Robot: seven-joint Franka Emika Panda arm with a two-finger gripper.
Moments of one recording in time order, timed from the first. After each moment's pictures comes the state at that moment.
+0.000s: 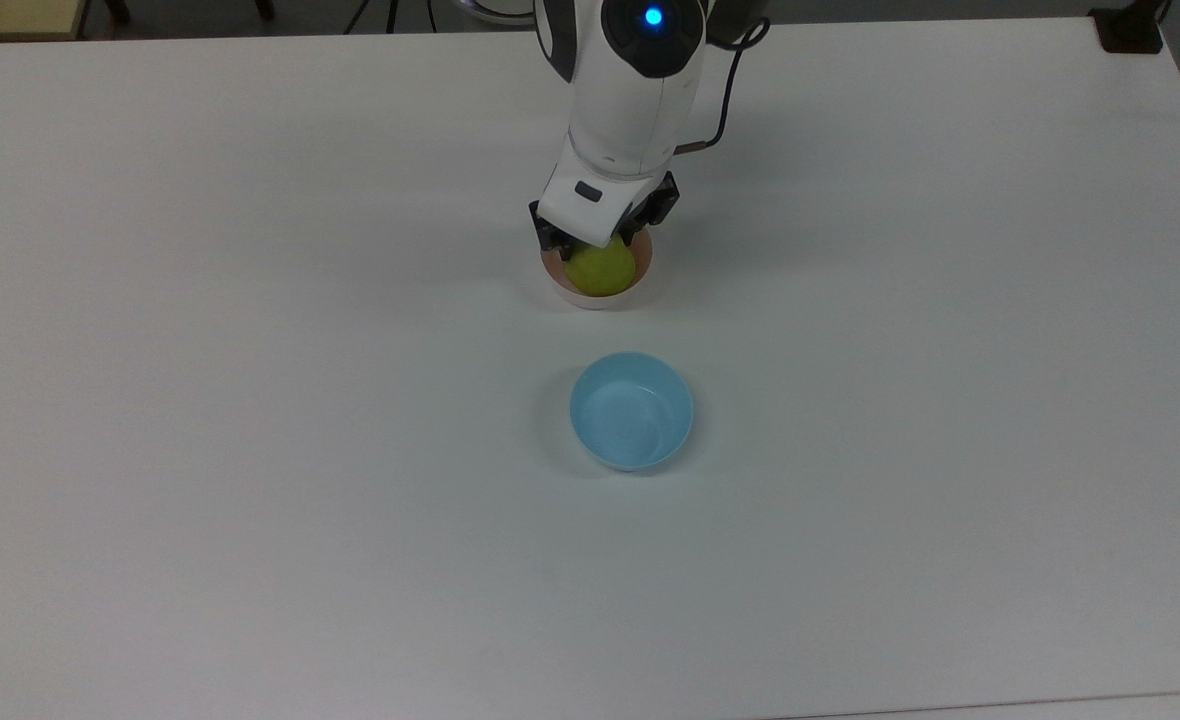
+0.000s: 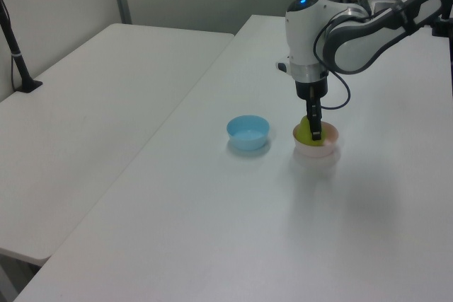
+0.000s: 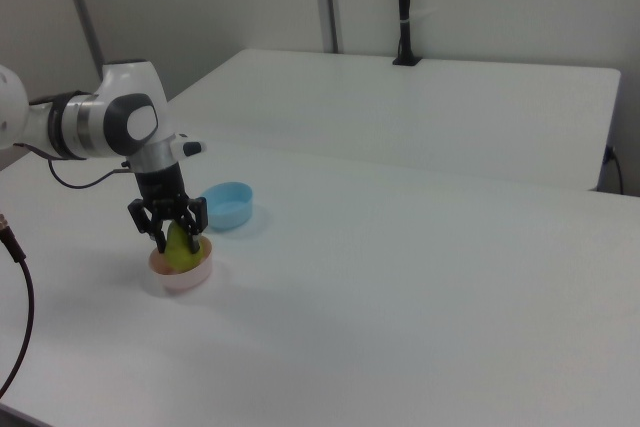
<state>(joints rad) 0.28 0.26 -0.04 -1.91 -0.07 2.04 -0.06</state>
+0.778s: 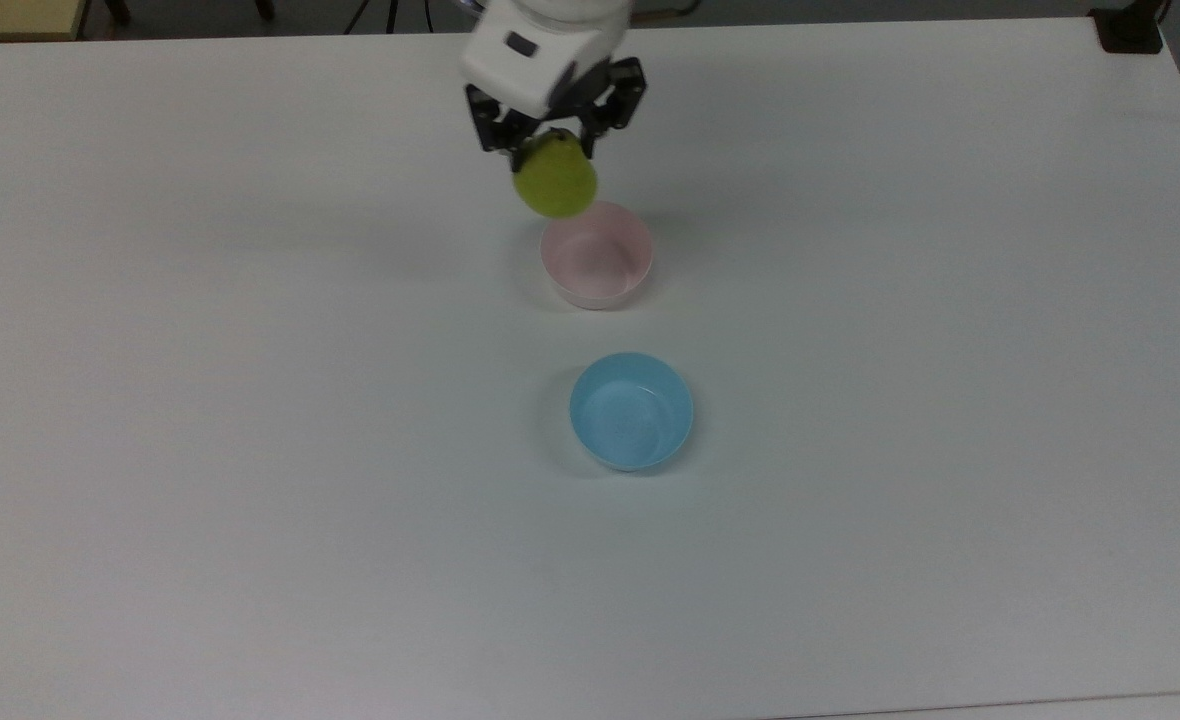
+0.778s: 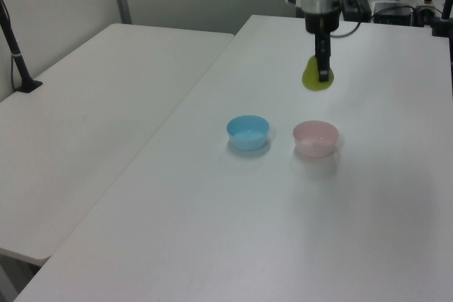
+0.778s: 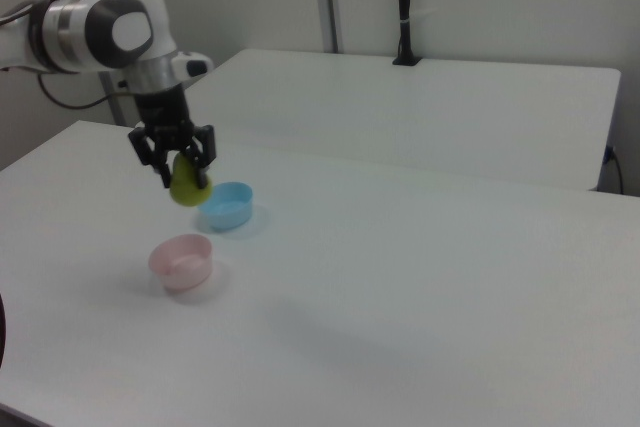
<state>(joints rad) 0.21 0.11 -0.06 -1.73 -0.07 1.76 -0.11</state>
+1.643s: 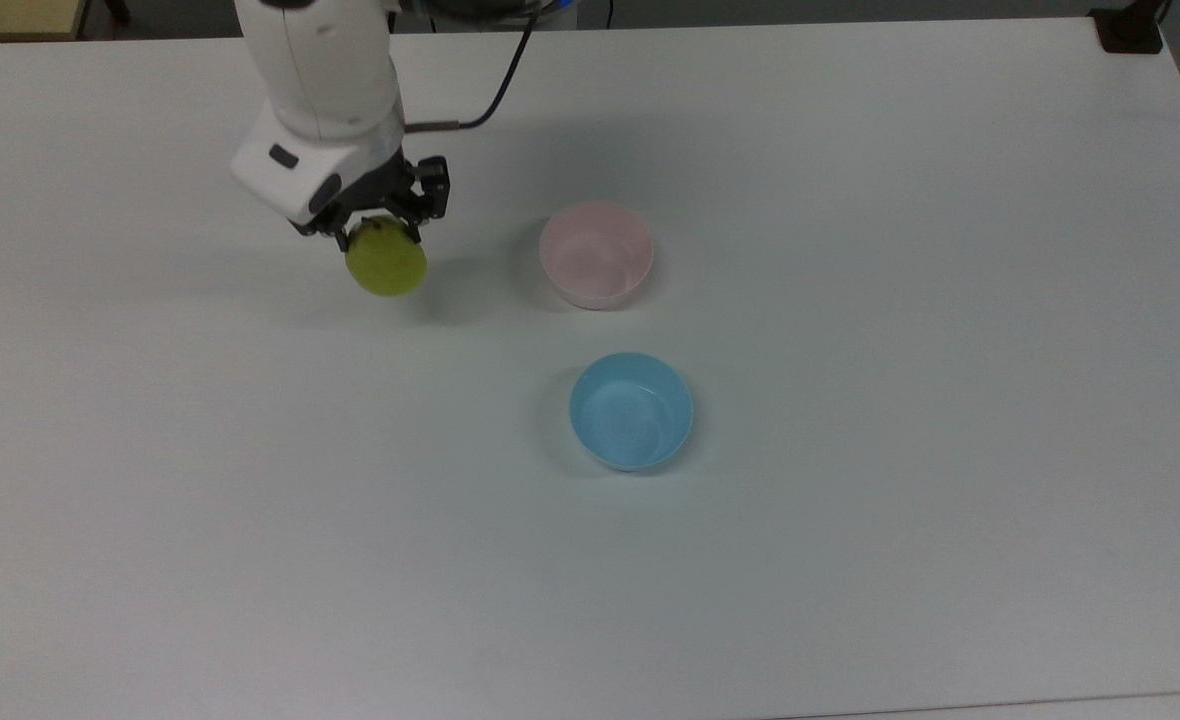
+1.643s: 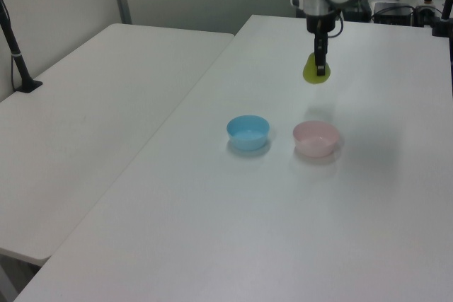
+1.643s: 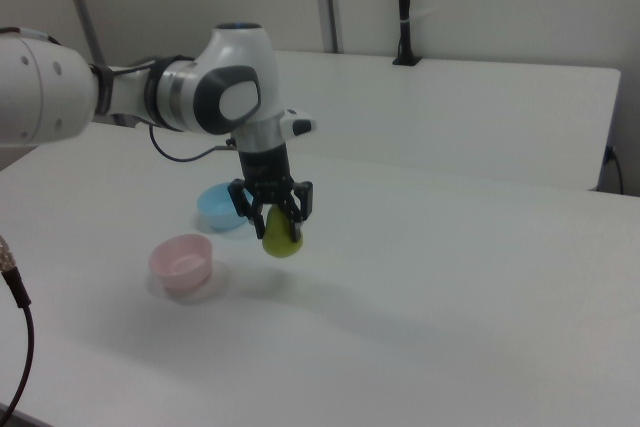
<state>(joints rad) -0.04 0.27 -0.07 -1.74 -0.07 1.94 -0.30</state>
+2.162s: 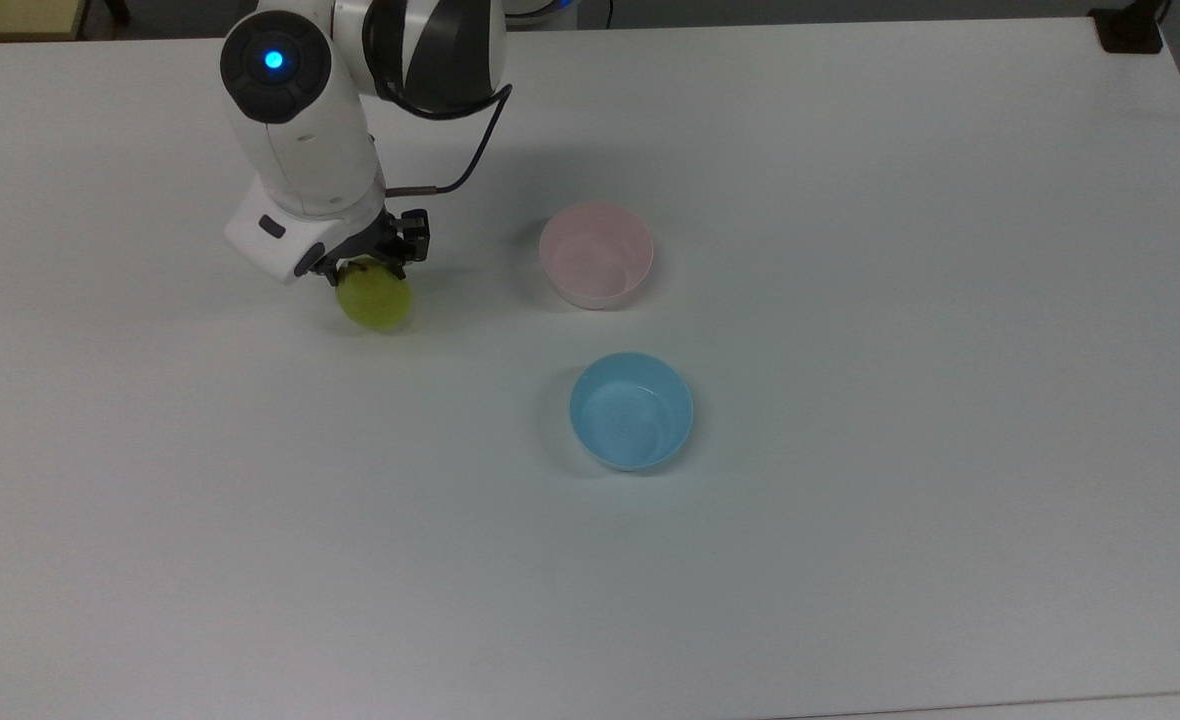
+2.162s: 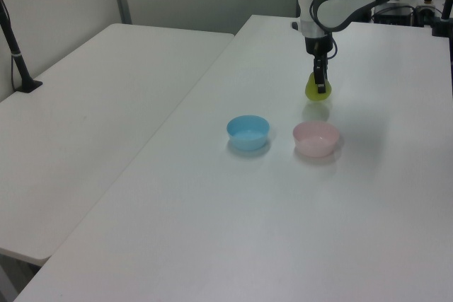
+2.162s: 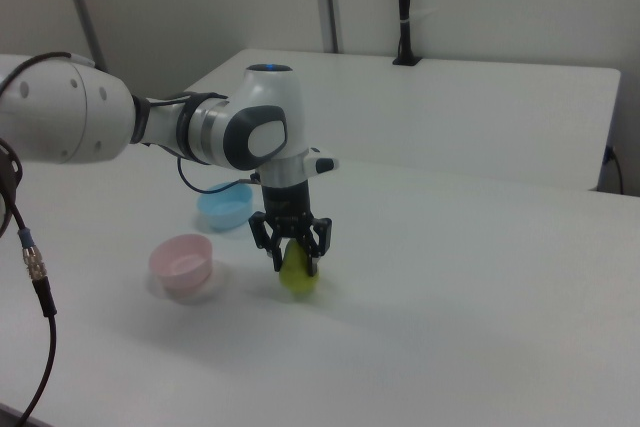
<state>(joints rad) -0.08 0.38 -0.07 -1.75 -0.07 1.99 -0.30</state>
